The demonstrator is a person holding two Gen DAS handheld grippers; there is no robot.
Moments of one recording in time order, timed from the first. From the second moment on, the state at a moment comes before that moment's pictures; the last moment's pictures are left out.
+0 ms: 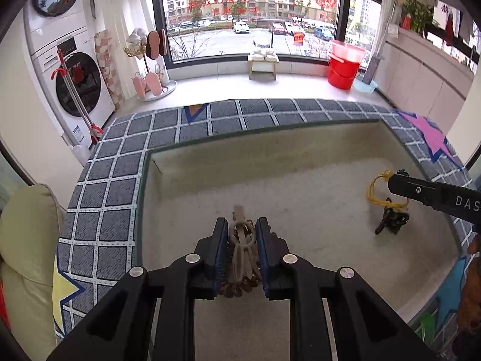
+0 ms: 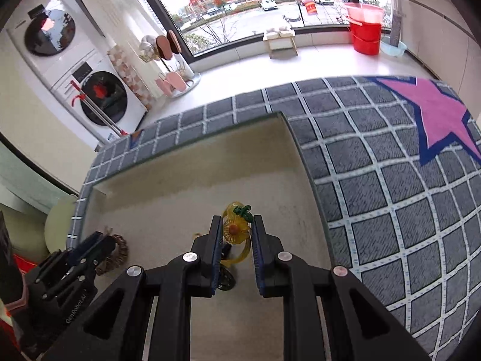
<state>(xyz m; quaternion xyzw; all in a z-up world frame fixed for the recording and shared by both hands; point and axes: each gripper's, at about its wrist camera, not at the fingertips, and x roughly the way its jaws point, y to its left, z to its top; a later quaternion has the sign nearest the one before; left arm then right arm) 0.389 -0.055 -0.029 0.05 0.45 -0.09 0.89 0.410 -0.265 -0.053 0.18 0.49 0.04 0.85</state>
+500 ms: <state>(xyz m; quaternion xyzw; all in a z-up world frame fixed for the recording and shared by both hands) 0.381 -0.057 -0.021 0.06 0.43 -0.08 0.90 0.403 -0.259 -0.038 0.19 0.47 0.06 0.86</state>
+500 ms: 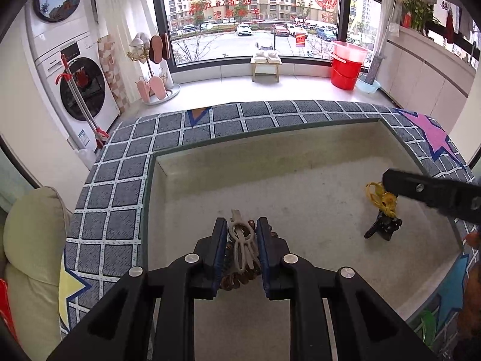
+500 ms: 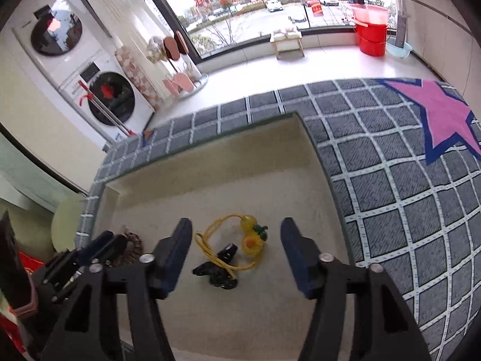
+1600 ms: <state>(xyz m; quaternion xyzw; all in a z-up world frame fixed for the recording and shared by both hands) 0.228 -0.003 0.046 0.01 0.37 -0.09 0.92 0.250 -0.273 0.059 0.20 0.35 0.08 0.91</state>
